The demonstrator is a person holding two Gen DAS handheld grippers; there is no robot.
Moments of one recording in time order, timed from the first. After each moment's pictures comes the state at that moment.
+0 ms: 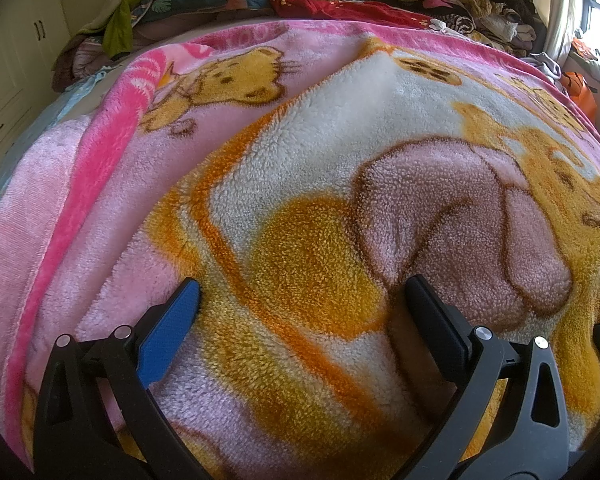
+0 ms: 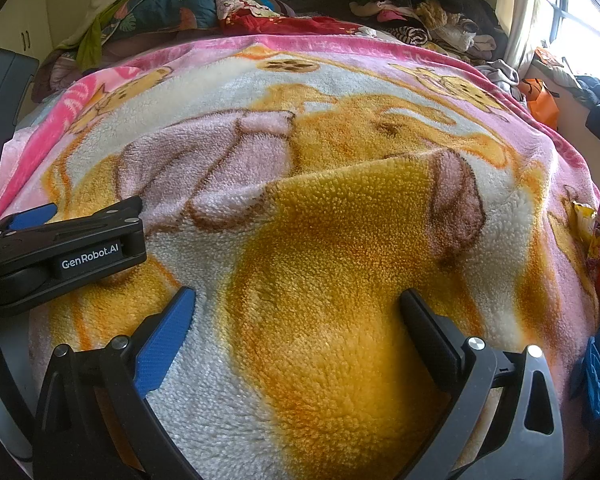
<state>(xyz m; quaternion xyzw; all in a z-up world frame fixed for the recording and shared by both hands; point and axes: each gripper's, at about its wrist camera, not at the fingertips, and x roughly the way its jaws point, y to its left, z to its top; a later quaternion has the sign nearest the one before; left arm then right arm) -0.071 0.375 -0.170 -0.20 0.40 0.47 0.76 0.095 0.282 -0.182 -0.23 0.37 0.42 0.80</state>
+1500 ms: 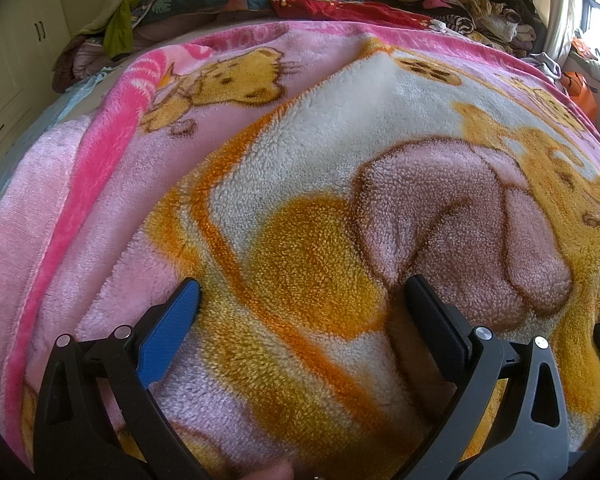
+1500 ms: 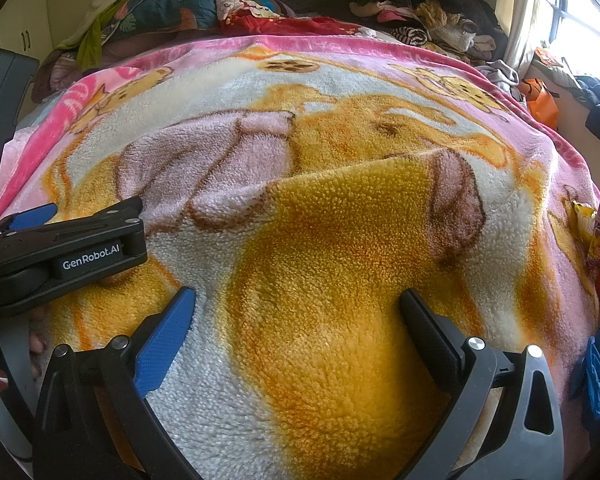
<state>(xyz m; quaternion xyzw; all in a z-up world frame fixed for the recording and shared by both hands) -0.078 0.377 -0.169 -0.20 0.40 0.47 0.76 0.095 0.281 -0.183 -0.23 0.37 0.42 0.80</state>
